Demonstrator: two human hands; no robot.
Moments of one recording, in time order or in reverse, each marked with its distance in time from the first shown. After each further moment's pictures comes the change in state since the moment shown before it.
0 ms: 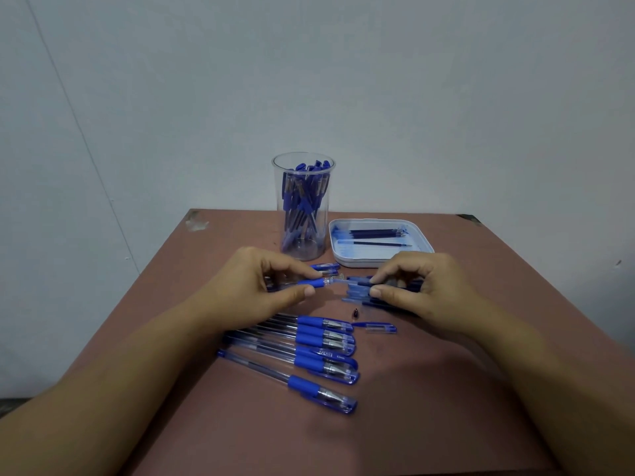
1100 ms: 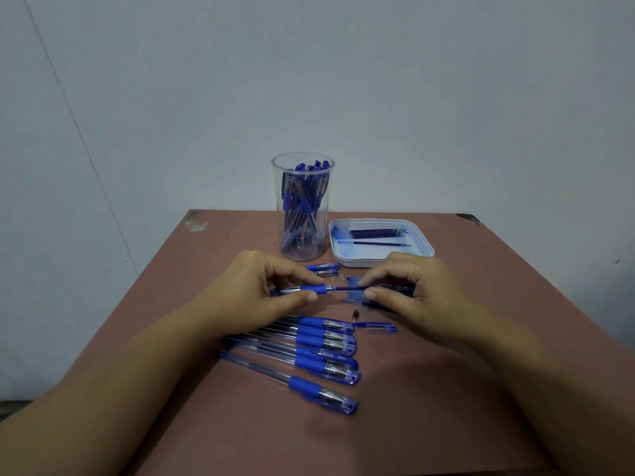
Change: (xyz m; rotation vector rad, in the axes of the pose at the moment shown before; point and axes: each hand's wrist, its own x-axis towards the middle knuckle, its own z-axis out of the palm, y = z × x) left_hand -0.001 0.004 0.000 0.042 -0.037 0.023; right_hand 0.001 -0.005 0.009 -0.119 -0.033 -0.100
